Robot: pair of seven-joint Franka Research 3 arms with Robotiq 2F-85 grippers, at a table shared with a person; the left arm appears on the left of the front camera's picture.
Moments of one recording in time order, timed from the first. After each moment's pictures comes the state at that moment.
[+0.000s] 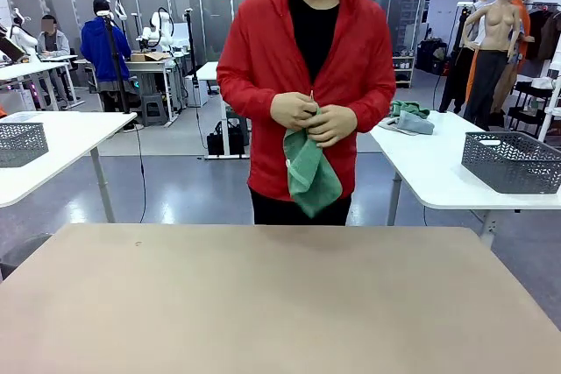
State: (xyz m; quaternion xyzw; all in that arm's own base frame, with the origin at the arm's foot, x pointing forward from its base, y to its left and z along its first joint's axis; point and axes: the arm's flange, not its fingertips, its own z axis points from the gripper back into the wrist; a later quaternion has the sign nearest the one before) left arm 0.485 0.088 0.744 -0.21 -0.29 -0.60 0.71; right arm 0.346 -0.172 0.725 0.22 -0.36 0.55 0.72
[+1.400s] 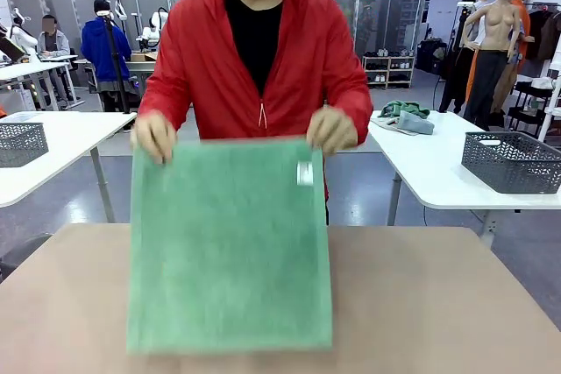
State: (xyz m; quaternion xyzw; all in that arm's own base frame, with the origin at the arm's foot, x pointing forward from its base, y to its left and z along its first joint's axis) left arm 0.485 0.088 0.744 -0.21 -0.29 -0.60 0.71; right arm 0.346 -0.172 0.725 0.22 -0.36 0.55 0.72
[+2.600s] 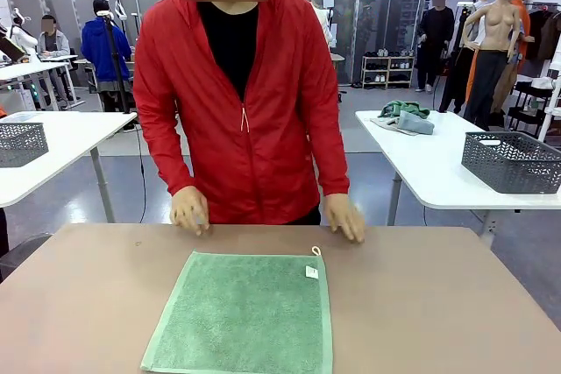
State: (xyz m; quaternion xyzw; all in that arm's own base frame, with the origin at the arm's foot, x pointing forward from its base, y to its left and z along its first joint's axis) left arm 0.485 0.088 0.744 -0.21 -0.29 -0.60 0.71; right arm 0.346 -0.172 0.725 0.22 -0.36 0.55 0.72
